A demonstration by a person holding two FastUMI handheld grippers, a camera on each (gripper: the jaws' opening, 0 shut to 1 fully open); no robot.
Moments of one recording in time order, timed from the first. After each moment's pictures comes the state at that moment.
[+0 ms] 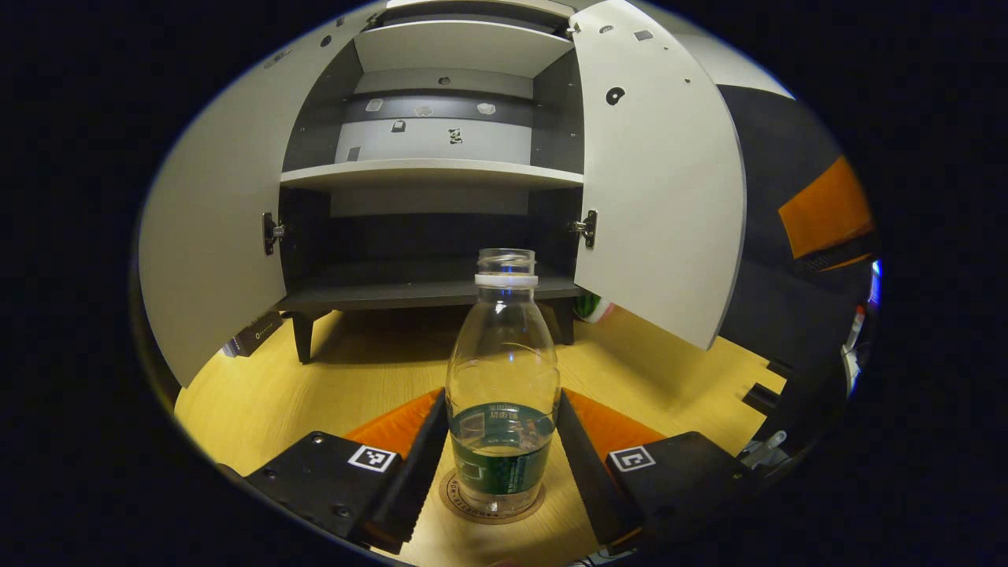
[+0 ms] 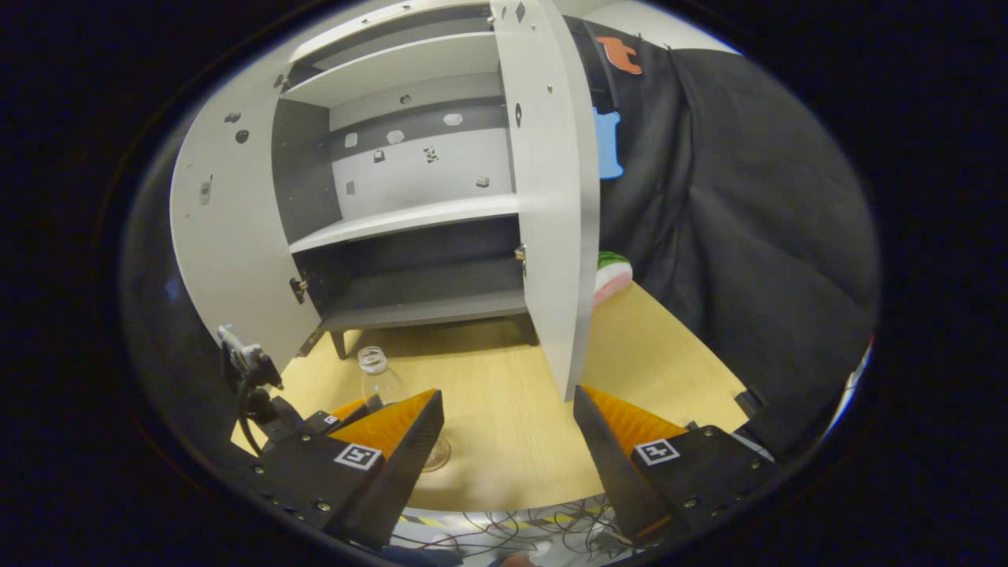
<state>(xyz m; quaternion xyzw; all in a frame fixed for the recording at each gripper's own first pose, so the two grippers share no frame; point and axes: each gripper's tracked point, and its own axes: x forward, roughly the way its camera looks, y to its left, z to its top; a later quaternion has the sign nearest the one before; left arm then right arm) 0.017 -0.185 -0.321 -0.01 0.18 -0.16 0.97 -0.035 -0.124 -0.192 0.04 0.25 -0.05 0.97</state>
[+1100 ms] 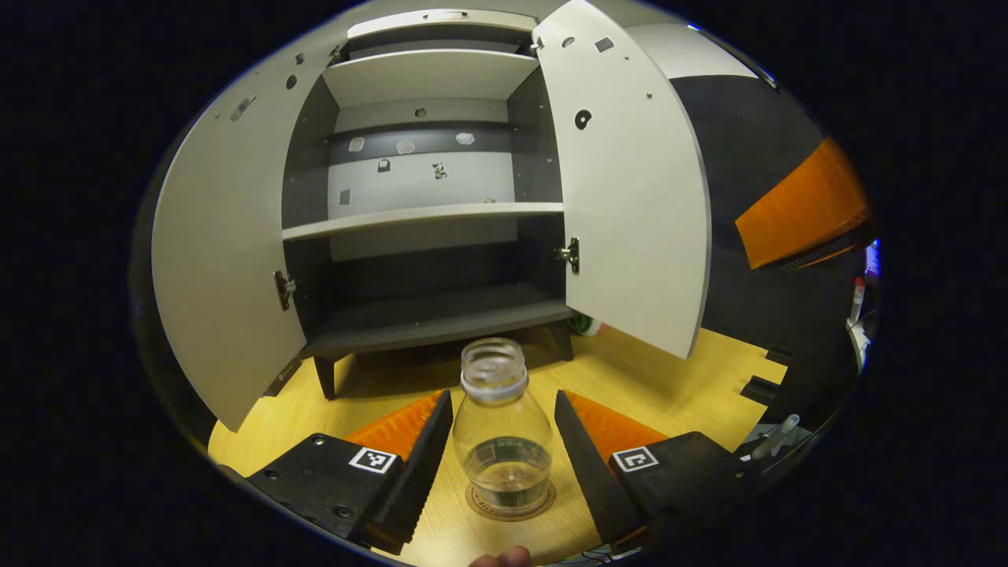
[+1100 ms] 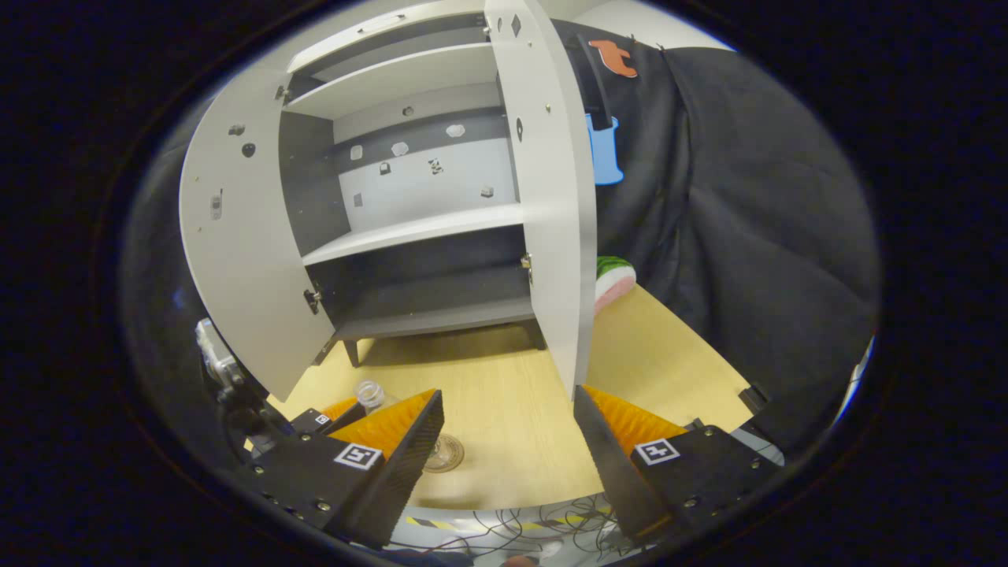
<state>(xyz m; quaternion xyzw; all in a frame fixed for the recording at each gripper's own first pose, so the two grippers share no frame) 0.004 -0.181 -0.264 0.05 0.13 -0.17 0.98 -0.045 -0.125 -0.169 0.06 0.22 -0.04 0.97</state>
